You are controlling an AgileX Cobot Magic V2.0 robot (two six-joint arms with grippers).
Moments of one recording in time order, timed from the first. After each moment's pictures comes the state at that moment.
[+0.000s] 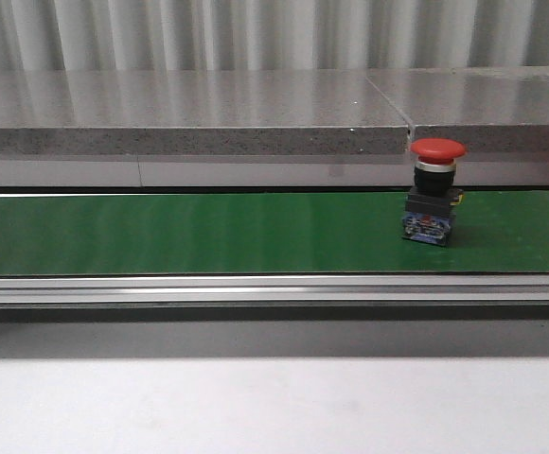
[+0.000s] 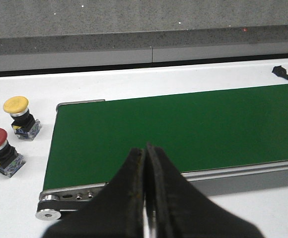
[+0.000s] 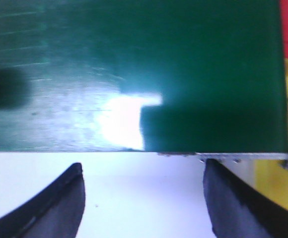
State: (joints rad) left arm -0.12 0.39 -0.49 -0.13 0.56 0.06; right arm -0.13 1.25 -0.99 0.20 0.93 -0.10
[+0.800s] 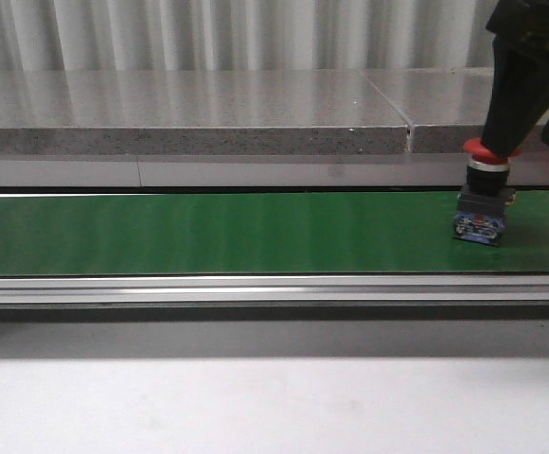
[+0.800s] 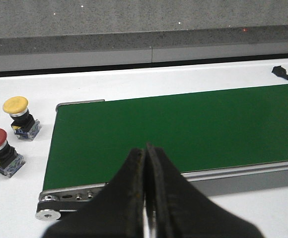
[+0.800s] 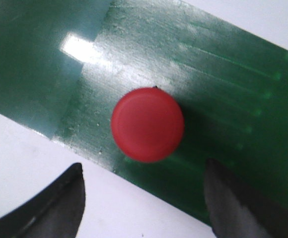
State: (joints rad) left arm -0.12 0.39 -0.49 -0.13 0.56 0.06; right arm 0.15 1.53 -1.22 0.24 0.98 -0.29
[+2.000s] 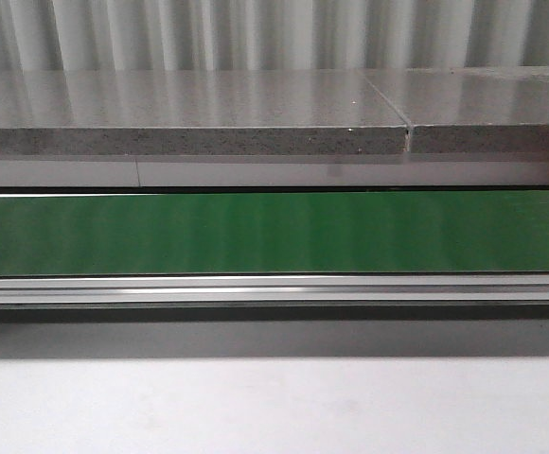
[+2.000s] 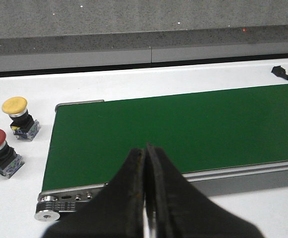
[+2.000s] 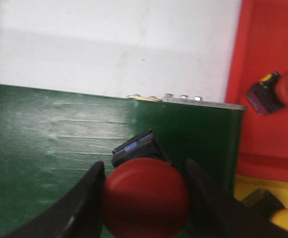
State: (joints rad) left arm -0.12 0.39 -0.49 -0.13 0.56 0.06; right arm -0.20 1.56 -1.33 0.15 0.92 -0.22
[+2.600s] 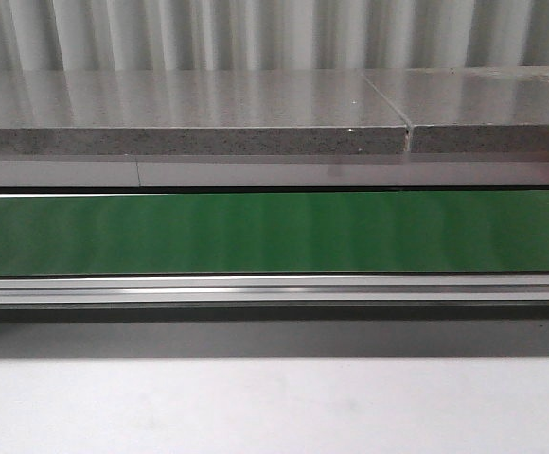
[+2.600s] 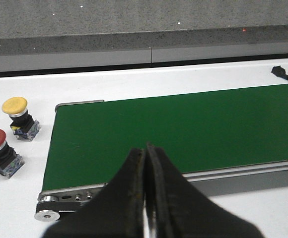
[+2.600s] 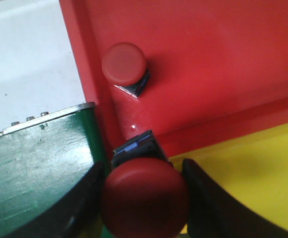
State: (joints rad) left arm -0.12 0.39 -0.49 -0.13 0.56 0.06; right arm -0.48 1.62 -1.33 0.15 0.84 -0.12
